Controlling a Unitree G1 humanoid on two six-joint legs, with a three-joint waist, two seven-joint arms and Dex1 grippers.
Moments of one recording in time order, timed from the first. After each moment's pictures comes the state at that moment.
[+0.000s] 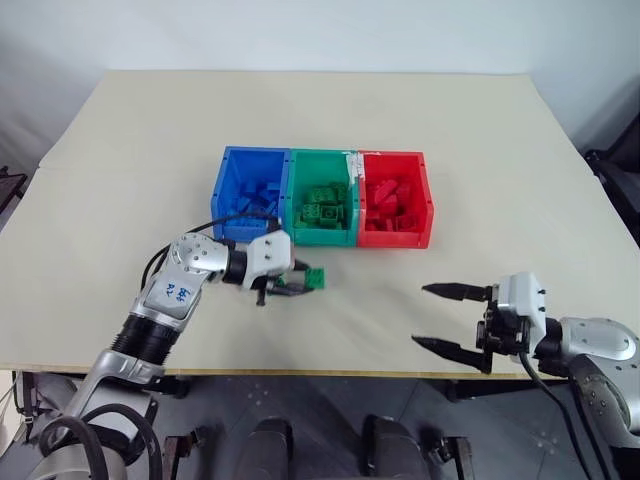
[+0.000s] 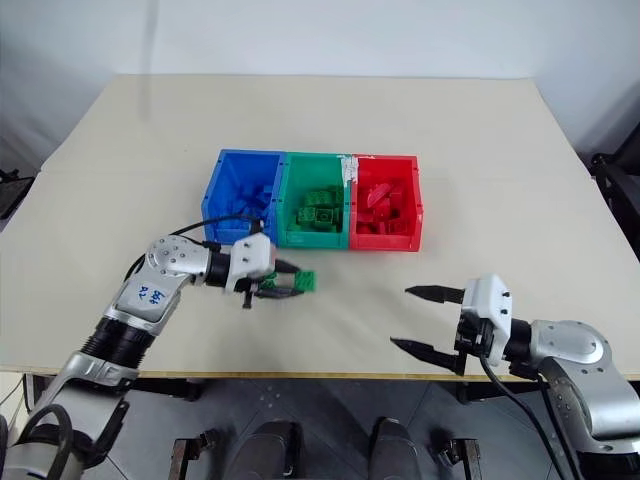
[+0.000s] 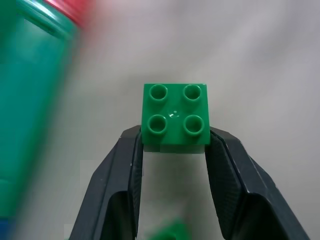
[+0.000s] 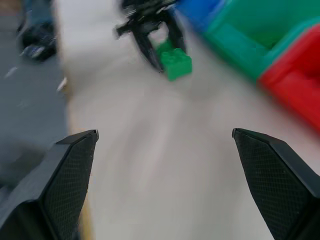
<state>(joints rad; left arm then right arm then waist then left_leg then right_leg) -0.69 0.52 -0.22 0.22 -0.11 0.12 -1.08 0.02 -0.69 -0.22 -0.34 0.57 0.25 1.10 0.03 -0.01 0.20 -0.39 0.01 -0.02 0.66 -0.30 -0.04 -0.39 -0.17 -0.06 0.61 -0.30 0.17</state>
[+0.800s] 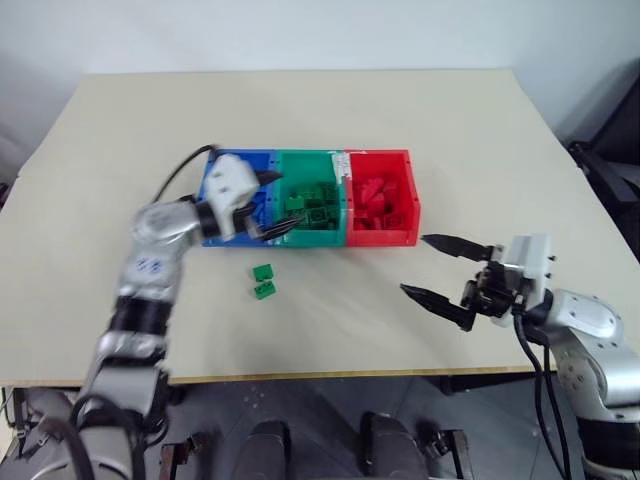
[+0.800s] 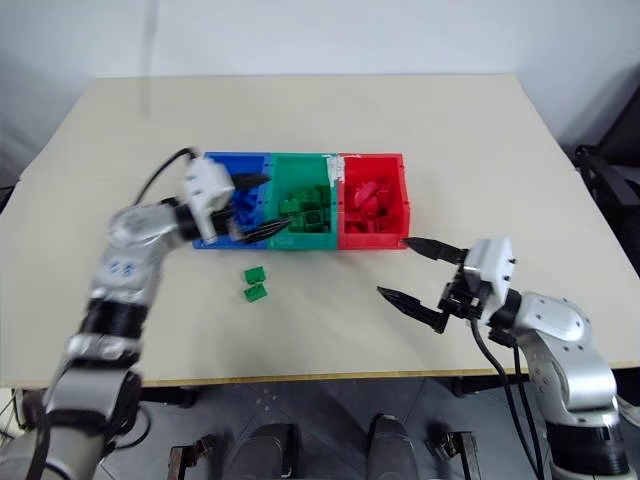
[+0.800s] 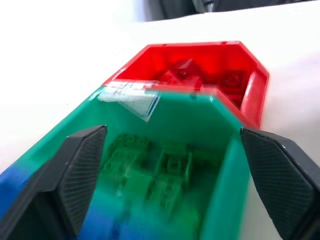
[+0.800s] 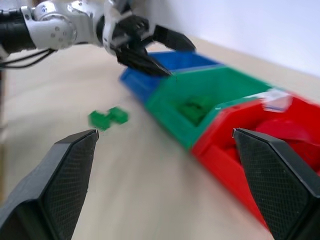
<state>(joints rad) -0.63 0.56 0.08 0.26 -0.23 0.02 -0.94 -0.18 -0.63 -0.15 -0.27 0.58 0.20 1.07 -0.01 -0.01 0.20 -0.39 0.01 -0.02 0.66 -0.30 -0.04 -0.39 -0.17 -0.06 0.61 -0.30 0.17</state>
